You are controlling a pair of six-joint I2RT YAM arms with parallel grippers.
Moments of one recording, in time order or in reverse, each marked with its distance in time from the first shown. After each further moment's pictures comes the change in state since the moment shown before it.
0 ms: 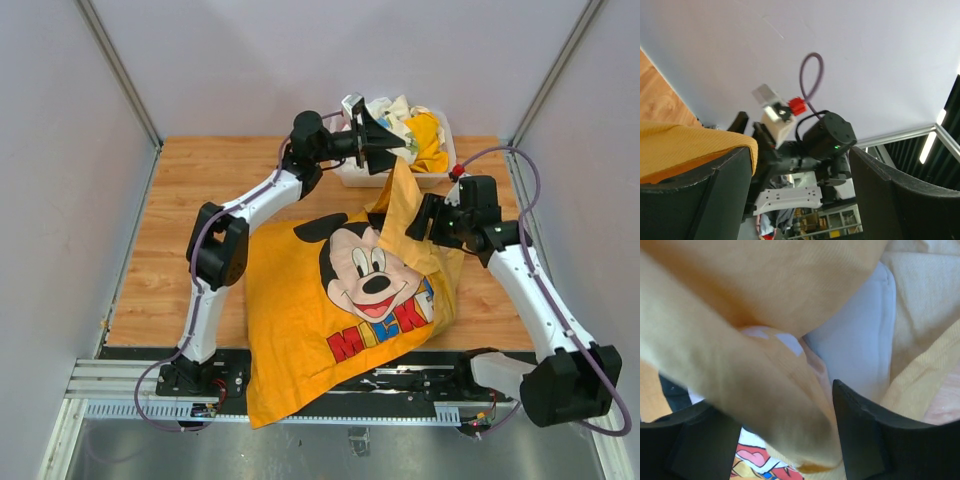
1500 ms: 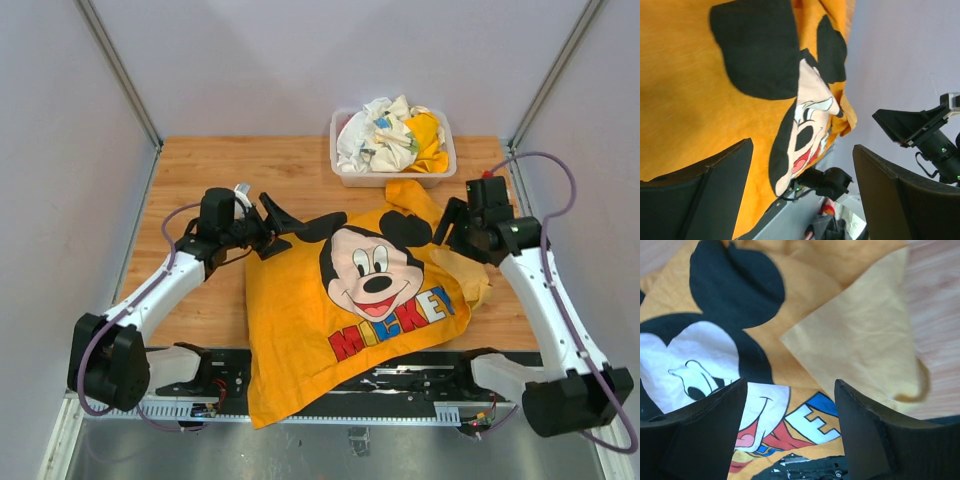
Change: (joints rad) left arm 0.253 -0.959 -1.086 -0.671 -0.334 0.528; right arm -0.025 -0.076 0.135 -0.369 0.349 0.185
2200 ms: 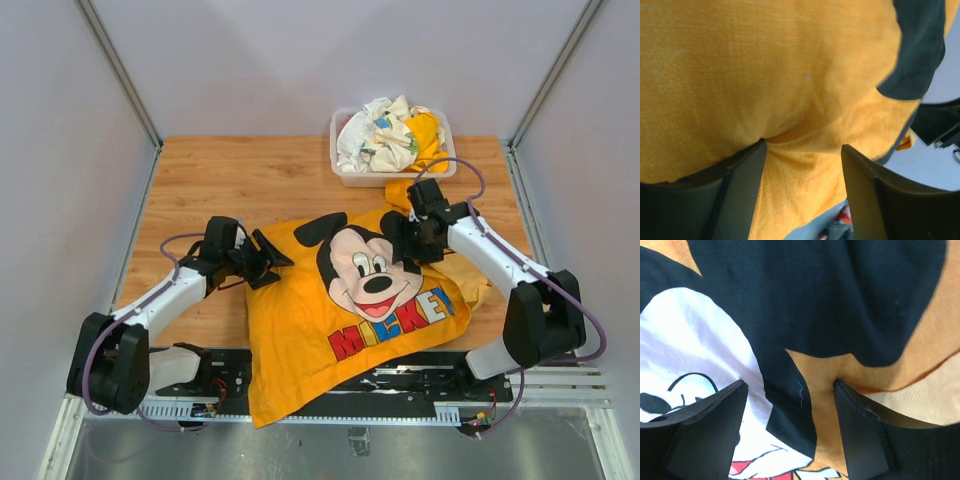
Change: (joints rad) left arm 0.011 -0.075 -0.211 -0.142 -0.154 0.048; right arm 0.190 0.399 -0.066 0.218 -0.172 -0.220
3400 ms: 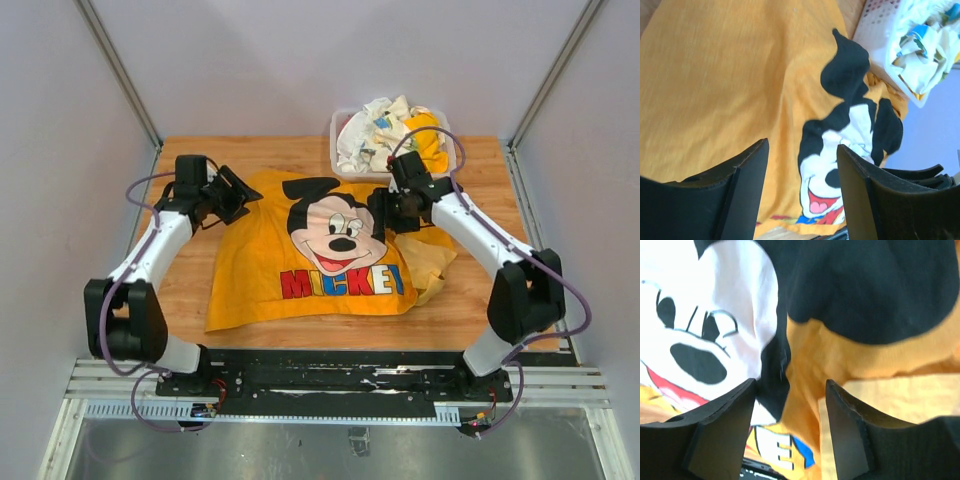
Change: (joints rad) left arm 0.238 0.334 0.548 -0.141 -0.098 0.180; right arm 0.073 0.231 0.303 0.035 -0.019 -0.021
